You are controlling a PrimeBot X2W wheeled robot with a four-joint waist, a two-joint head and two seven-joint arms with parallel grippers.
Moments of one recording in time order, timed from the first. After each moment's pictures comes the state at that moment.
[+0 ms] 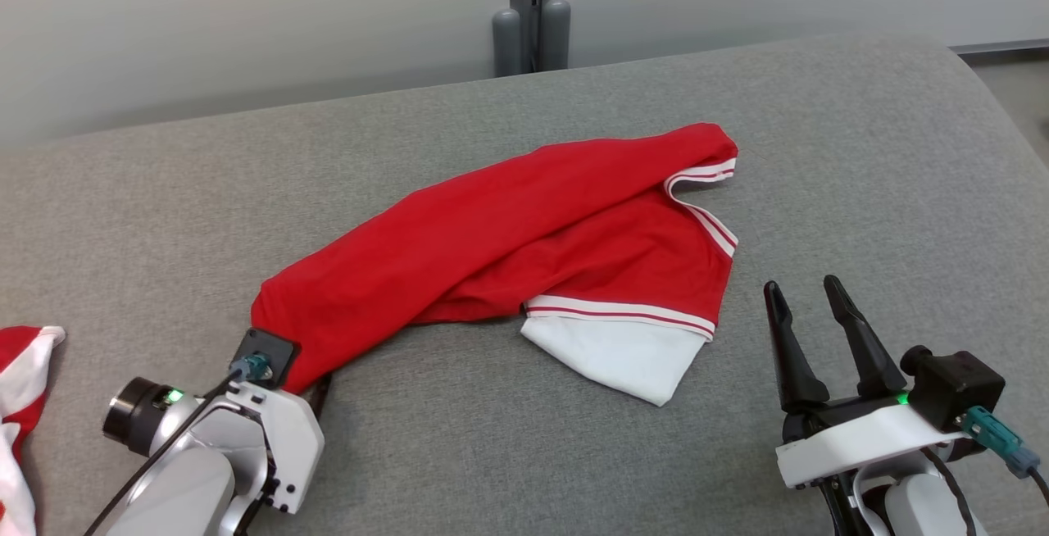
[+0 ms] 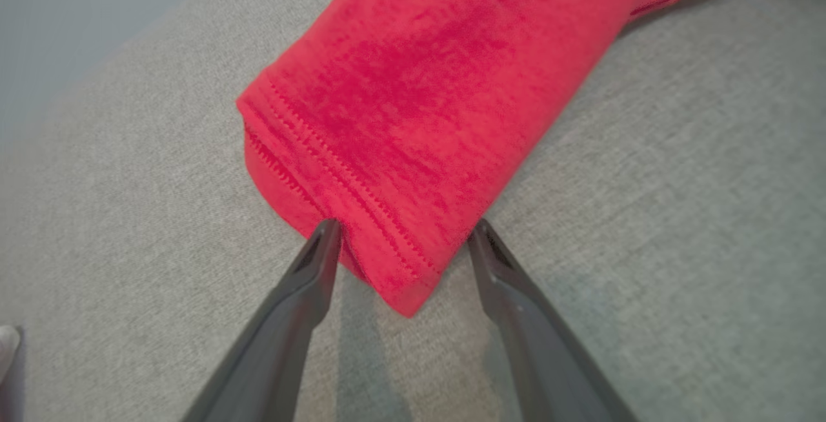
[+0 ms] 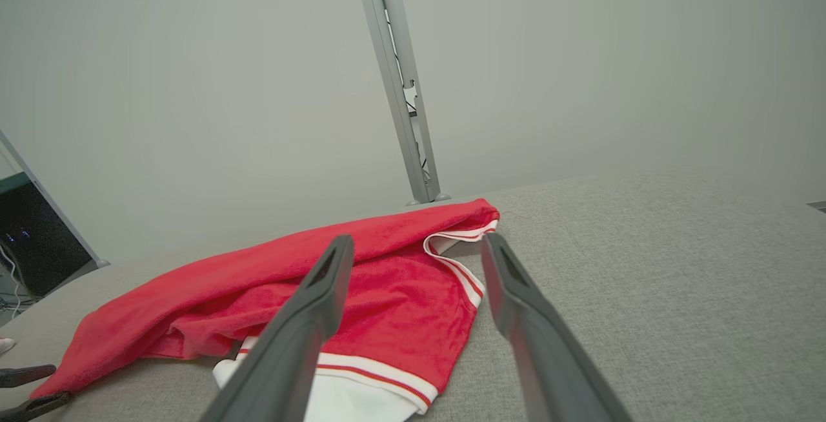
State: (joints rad) left arm -0.41 0.37 -0.62 0.63 -0.37 0.02 0.12; right arm -0.16 -0.06 0.15 0.24 0.33 0.13 -0.26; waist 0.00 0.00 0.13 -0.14
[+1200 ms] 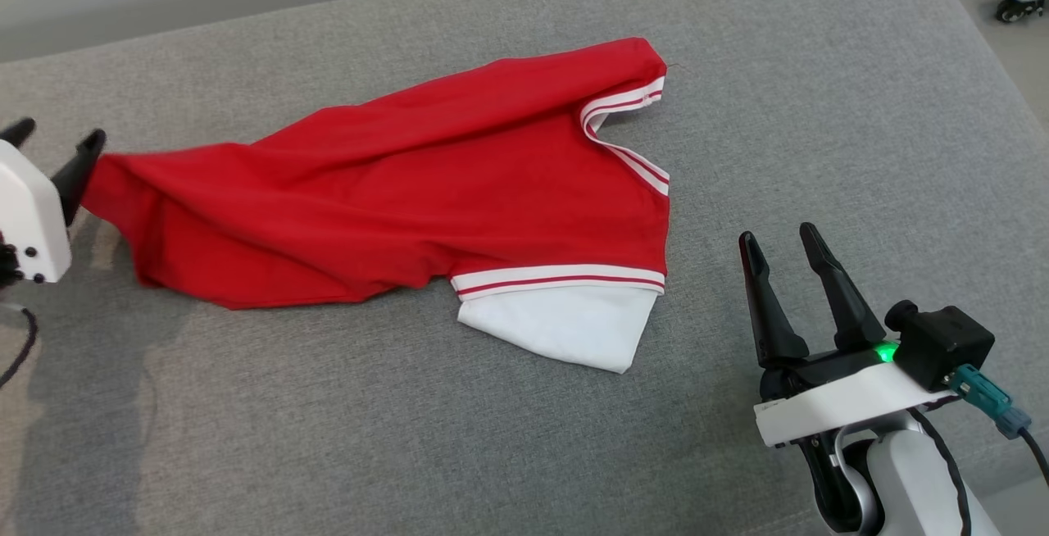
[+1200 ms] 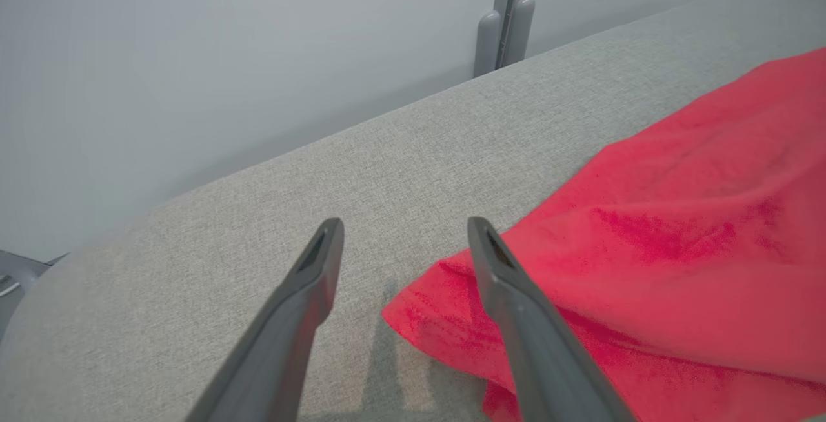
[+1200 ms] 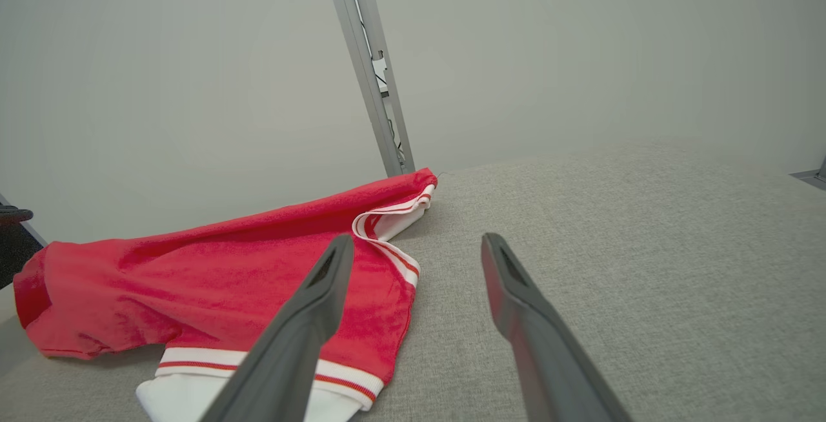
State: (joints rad) left arm -0.78 0.66 -0.49 0.61 -0.75 -0.13 0.36; right arm -0.25 -0.05 0.19 0.22 0.35 0.13 -0.26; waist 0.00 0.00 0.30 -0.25
